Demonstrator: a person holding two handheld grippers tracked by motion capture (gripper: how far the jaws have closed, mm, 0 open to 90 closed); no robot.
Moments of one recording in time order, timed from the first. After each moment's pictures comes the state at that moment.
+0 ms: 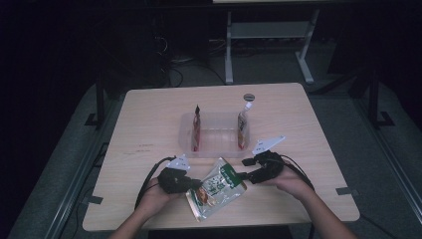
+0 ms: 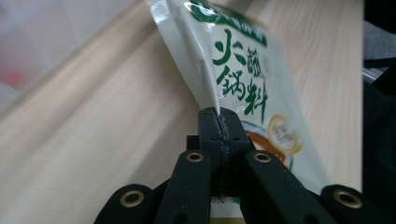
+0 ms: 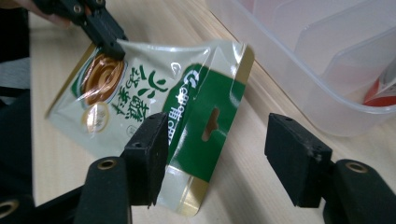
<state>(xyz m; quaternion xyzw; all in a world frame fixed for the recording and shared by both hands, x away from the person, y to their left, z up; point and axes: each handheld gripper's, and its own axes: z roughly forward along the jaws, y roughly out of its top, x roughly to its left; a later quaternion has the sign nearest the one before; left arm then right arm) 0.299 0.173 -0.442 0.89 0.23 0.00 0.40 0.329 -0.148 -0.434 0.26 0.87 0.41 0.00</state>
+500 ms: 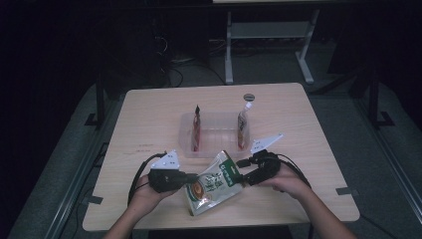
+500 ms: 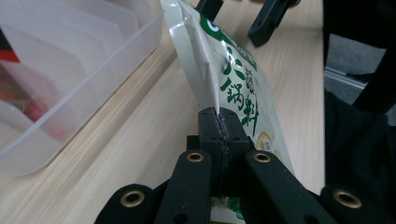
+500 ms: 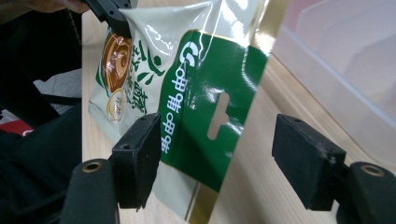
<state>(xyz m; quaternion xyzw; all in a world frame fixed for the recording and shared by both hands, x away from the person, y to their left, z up) 0.285 0.184 -0.408 0.87 0.19 0.03 0.45 0.330 -0.138 -0.431 0.23 0.86 0.44 -0.06</state>
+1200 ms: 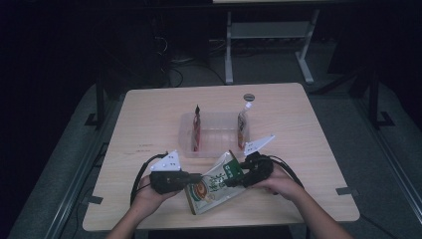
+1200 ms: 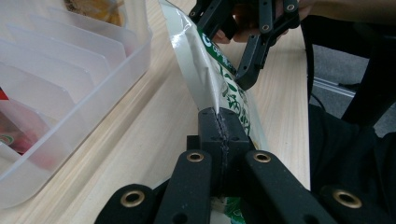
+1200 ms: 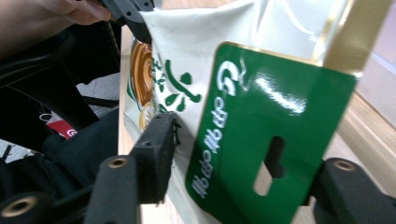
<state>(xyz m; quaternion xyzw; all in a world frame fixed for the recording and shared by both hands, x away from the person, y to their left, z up) 0.280 0.178 -0.402 0.86 0.17 0.04 0.48 0.330 -0.122 -0.436 0.20 0.86 0.46 -0.12</state>
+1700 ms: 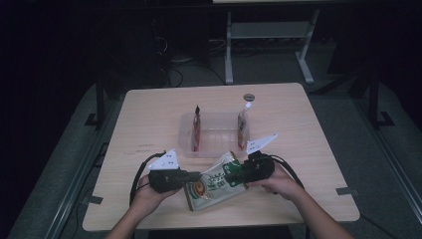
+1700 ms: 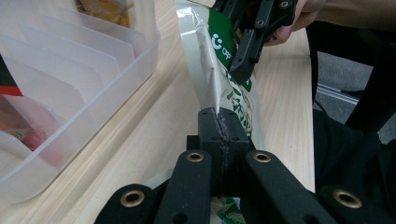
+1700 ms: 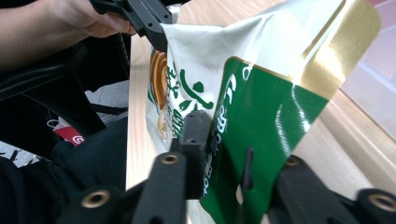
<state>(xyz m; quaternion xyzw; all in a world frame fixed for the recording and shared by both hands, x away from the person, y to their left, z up) 0.282 0.183 -0.403 0.85 0.18 0.04 0.49 0.329 -0.125 -0.431 0.20 0.84 0.48 -0.12</state>
